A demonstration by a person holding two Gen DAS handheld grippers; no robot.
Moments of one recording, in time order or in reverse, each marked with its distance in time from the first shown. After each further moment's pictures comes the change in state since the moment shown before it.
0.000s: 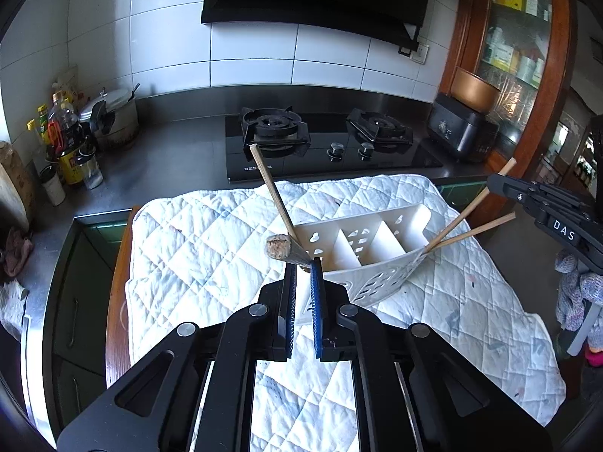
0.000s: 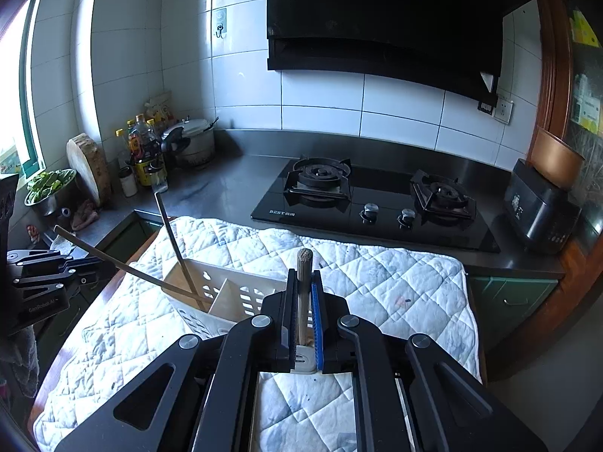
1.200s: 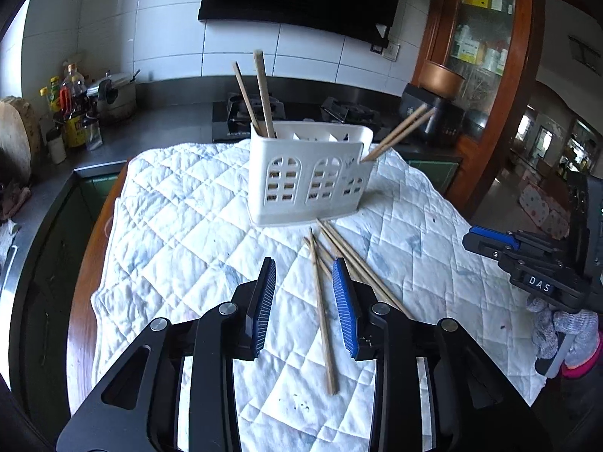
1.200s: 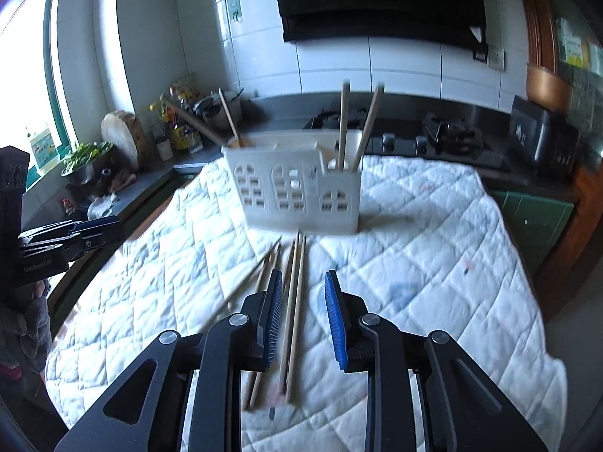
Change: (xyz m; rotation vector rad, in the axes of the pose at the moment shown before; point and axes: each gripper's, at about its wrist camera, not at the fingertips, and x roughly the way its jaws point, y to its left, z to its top) left arm -0.060 -0.029 -0.157 -0.011 -0.041 -0.070; right arm -0.072 0.030 -0.184 0.076 0.054 0.104
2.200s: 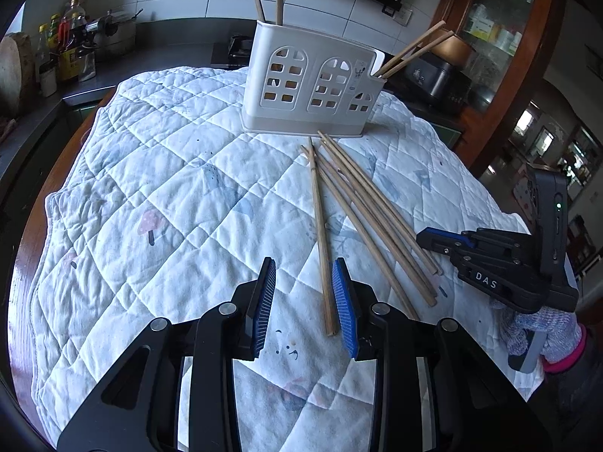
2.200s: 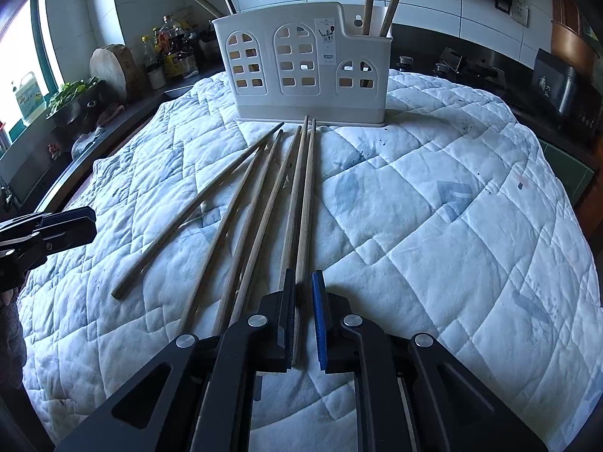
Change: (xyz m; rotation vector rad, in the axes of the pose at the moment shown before) left arm 0.044 0.007 -0.072 -0.077 0.137 -0.039; right arm 0.088 0.006 -0.067 -0.030 0.215 0.000
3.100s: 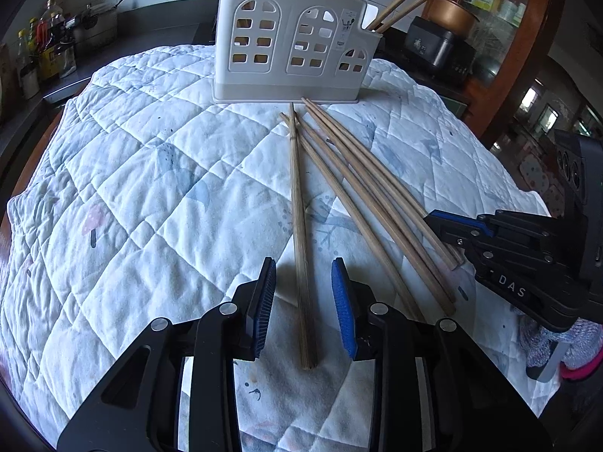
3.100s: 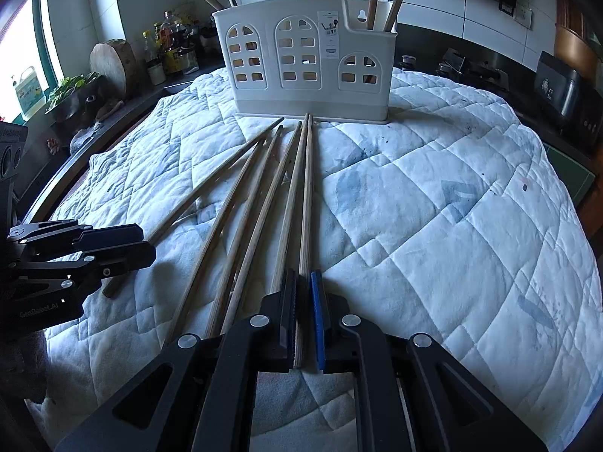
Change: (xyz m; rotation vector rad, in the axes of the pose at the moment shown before) left arm 0.055 -0.022 0.000 0.038 0.084 0.030; right arm 0.007 0.001 0.000 -0.014 0.002 -0.006
